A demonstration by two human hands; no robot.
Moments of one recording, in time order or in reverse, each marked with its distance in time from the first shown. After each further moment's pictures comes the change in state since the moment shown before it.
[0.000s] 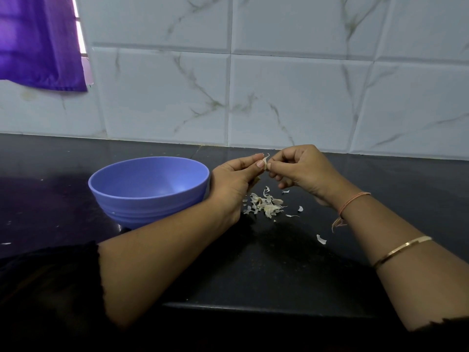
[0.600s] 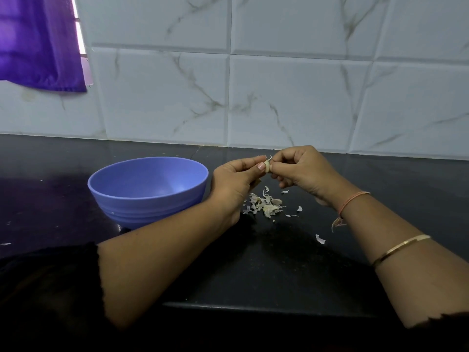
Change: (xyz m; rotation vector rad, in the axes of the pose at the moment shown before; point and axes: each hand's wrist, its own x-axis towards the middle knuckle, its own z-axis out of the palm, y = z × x) left_hand -0.001 0.000 0.002 0.037 -0.017 0.014; right_hand 0.001 0.003 0.000 -0.012 -0.002 -0.014
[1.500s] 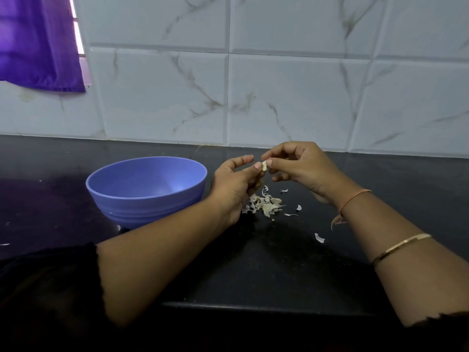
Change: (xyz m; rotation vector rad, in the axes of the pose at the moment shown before) left_hand -0.001 0.001 0.001 -0.116 0.056 -0.112; right_hand 0.000 -0.002 -0.004 0.107 -0.018 -0.017
